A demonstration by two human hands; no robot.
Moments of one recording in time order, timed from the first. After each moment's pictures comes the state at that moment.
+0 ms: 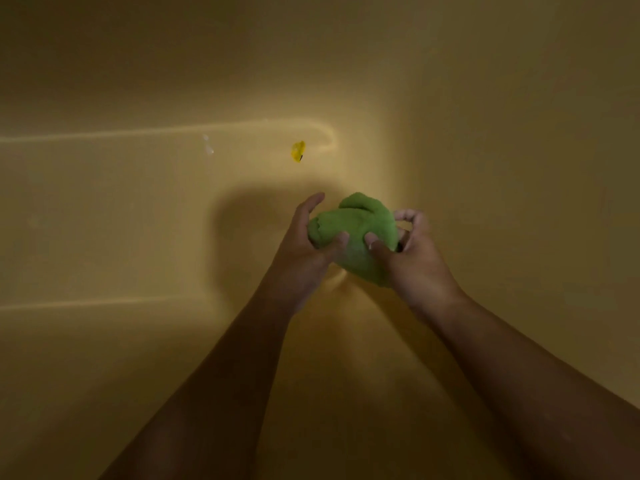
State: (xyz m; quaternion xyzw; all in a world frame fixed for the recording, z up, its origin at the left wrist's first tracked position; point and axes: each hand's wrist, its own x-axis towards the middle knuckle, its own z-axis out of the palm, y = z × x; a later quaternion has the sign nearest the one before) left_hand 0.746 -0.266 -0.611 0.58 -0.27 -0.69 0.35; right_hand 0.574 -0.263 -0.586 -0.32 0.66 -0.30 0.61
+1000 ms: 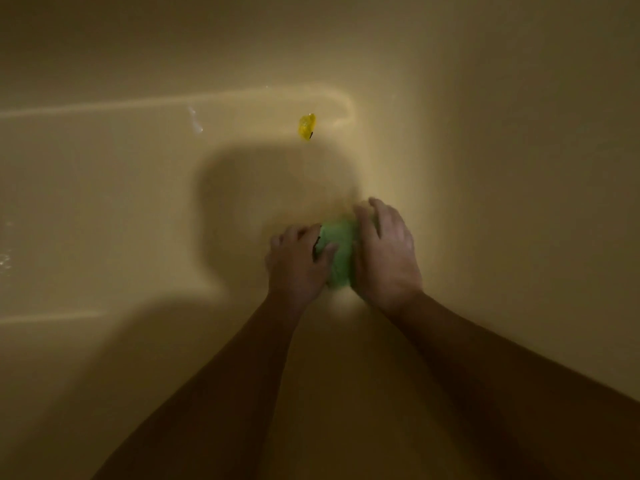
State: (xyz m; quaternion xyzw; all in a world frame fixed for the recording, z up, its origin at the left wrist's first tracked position) left_hand 0.788 -0.257 -0.755 0.72 -0.61 -0.33 0.00; right_hand 0.623 -0.259 -0.727 -0.70 0.65 0.00 0.28
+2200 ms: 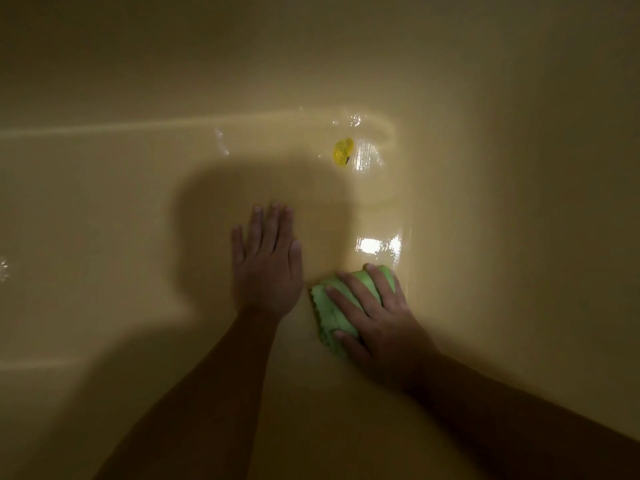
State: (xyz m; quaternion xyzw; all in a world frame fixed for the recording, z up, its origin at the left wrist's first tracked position) left_hand 0.886 -0.289 -0.821 0.70 -0.71 -0.08 0.01; right_hand 0.658 -0.218 -0.792 -0.85 0.47 0.03 0.25
